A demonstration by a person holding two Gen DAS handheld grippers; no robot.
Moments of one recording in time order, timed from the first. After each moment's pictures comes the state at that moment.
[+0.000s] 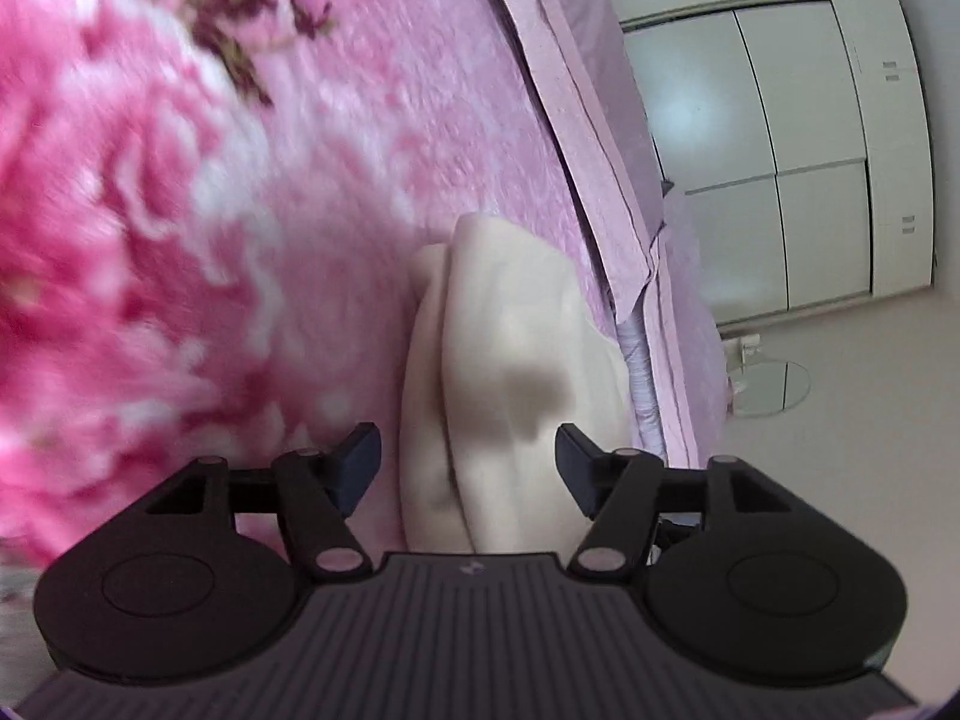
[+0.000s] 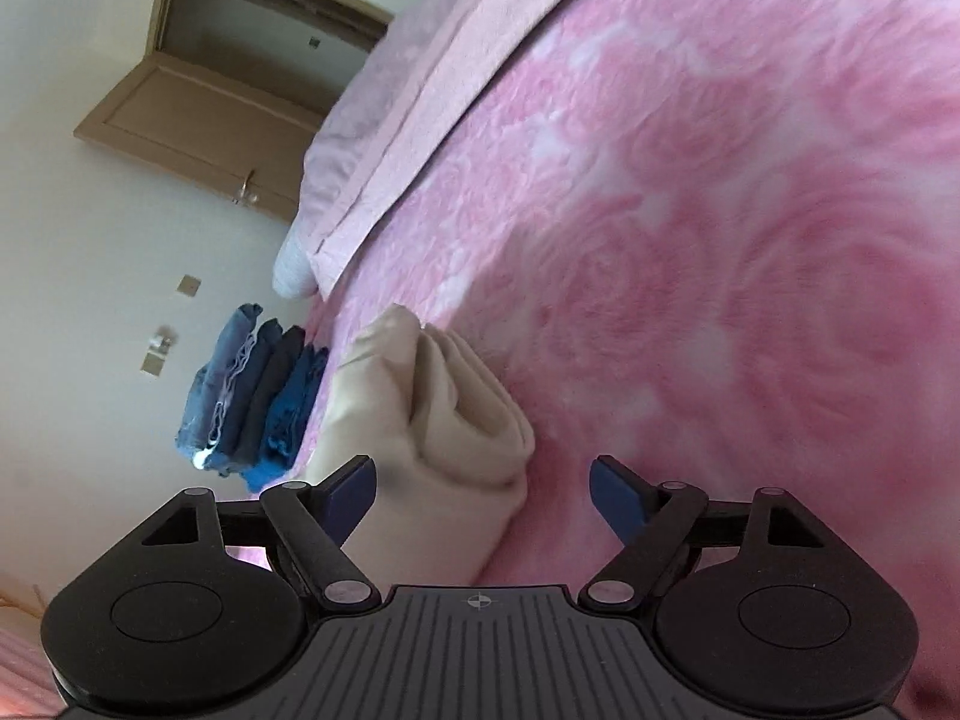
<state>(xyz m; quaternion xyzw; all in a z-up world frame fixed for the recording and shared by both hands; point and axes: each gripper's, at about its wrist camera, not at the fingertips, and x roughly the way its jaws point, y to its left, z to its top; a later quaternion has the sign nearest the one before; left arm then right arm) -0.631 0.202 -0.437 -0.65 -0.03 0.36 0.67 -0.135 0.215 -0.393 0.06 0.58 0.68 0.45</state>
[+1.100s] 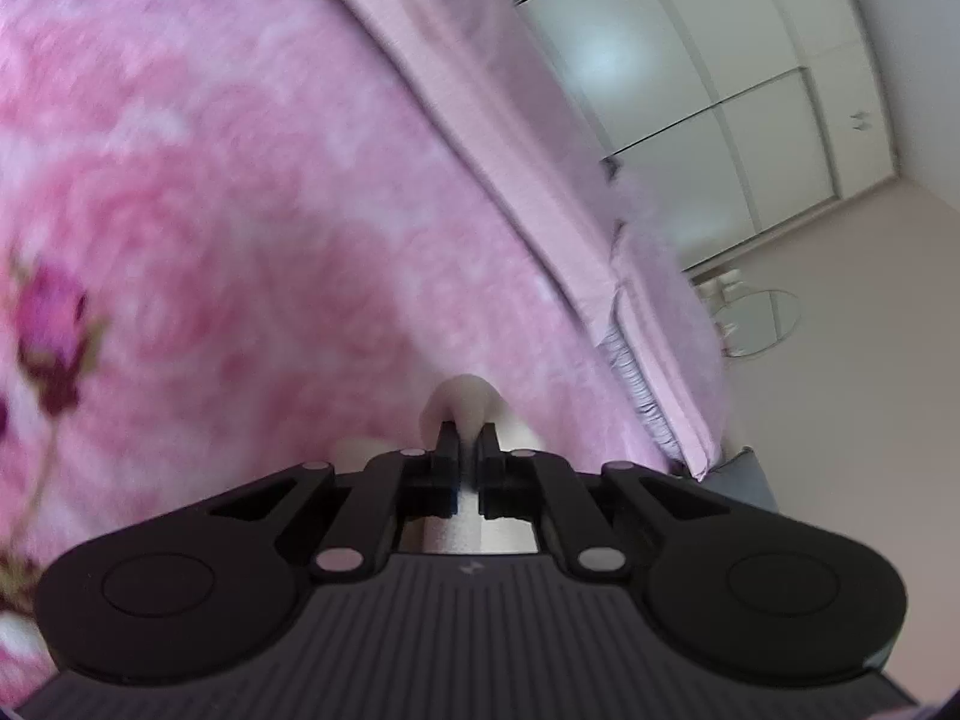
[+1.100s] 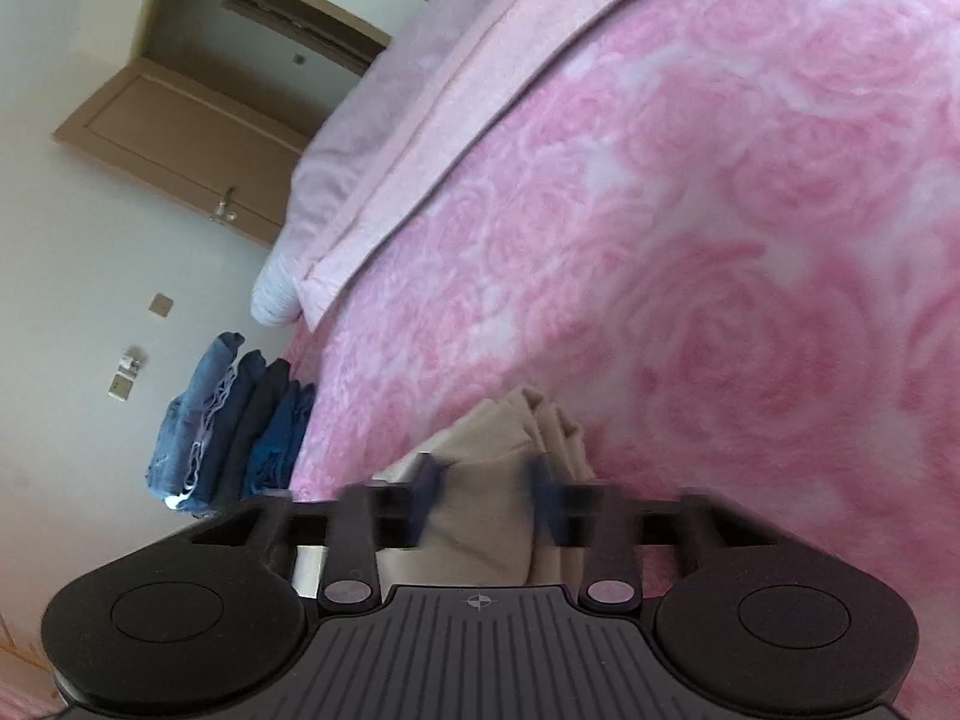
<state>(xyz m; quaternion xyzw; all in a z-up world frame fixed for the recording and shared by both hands) -0.635 0.339 -0.395 -0.53 0.02 0.35 0.77 -0.182 0.262 -0.350 0.06 0.53 0.68 0.50</state>
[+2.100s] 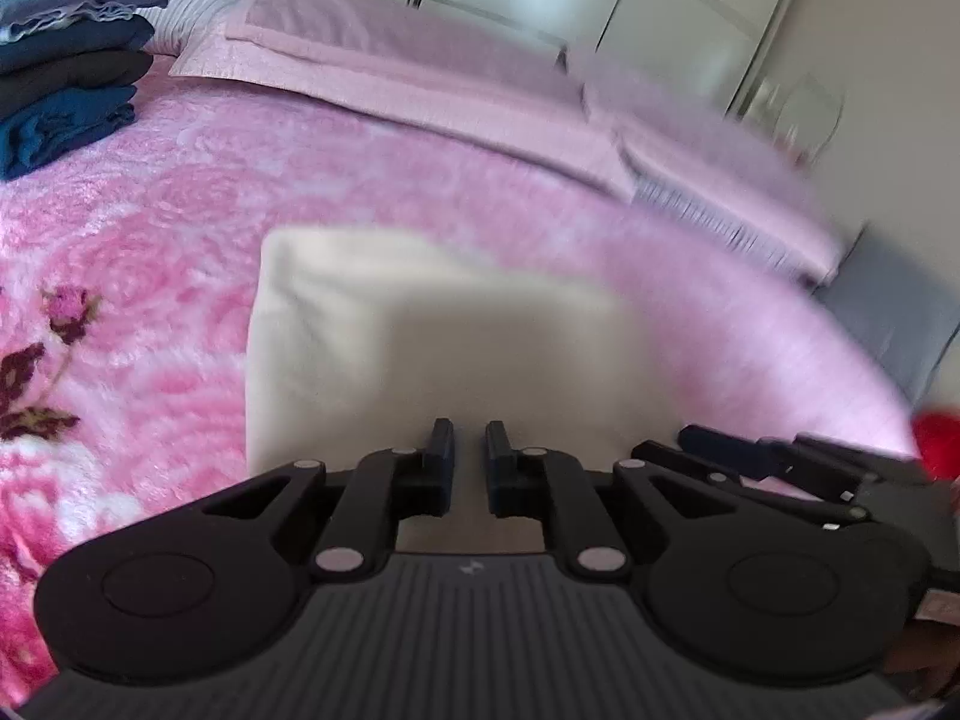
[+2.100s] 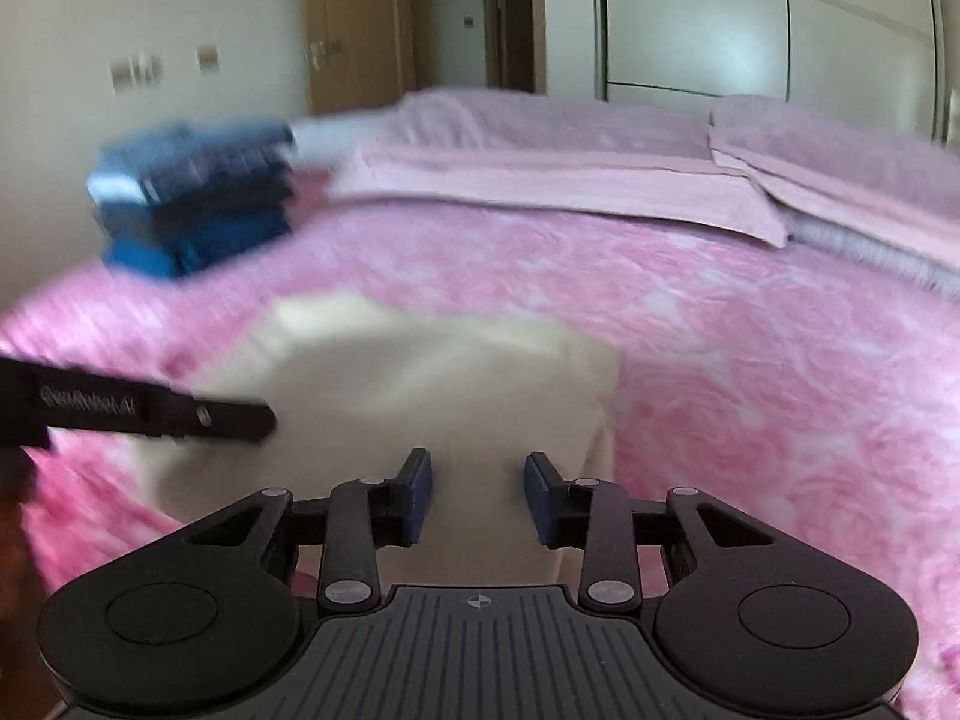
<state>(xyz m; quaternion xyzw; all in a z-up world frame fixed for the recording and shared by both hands) -0.529 0.201 -0.381 -0.31 0.21 0.45 0.81 -0.326 0.157 -0.337 -0.22 0.21 0.72 0.62</state>
